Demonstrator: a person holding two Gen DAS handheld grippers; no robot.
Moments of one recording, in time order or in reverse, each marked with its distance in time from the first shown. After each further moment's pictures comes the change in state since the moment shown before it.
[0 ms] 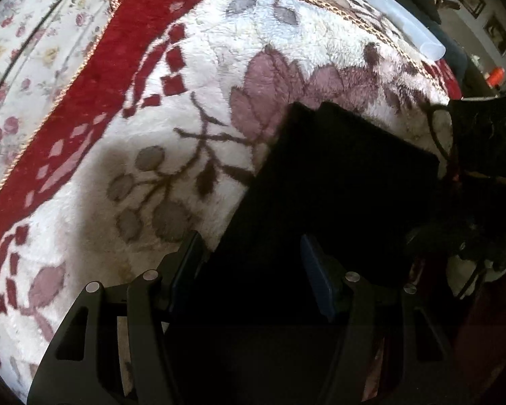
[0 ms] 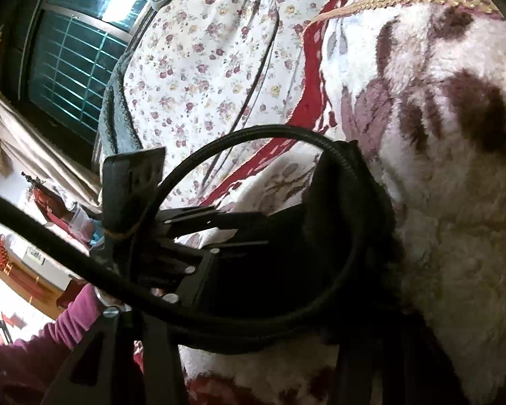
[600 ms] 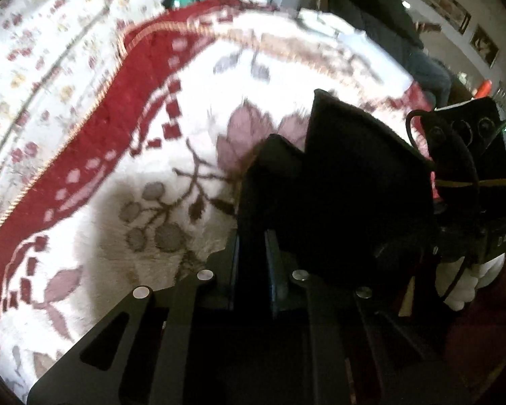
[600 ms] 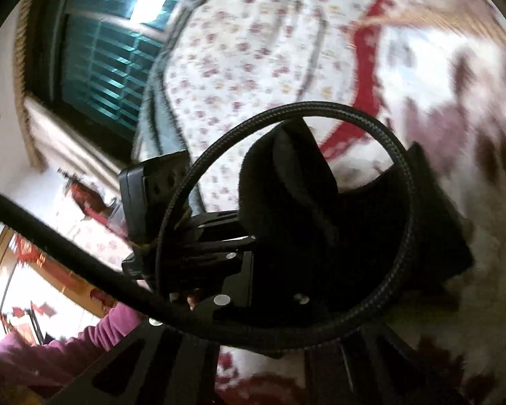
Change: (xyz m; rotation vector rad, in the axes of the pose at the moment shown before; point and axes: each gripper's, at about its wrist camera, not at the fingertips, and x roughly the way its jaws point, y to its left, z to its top) left arm -0.054 -0.029 -0.014 0.013 -0.197 0.016; right arm -0.010 0.036 0.012 -0.036 0.009 0.193
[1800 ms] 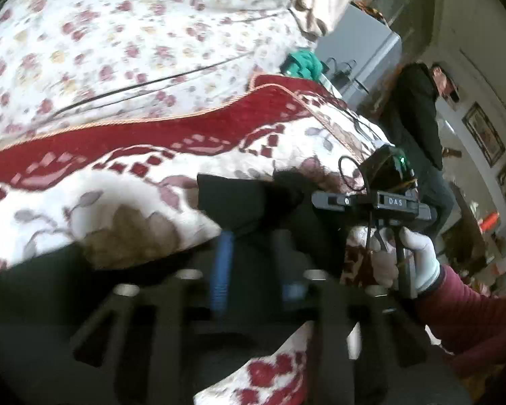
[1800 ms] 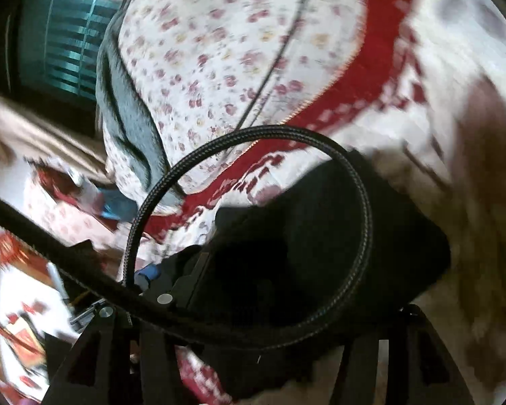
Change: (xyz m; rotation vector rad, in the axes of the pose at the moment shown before) left arm -0.133 0.059 -0.114 -0.433 -0.270 0.025; right arm 0.084 -0.027 0.036 0.127 0.233 -0.095
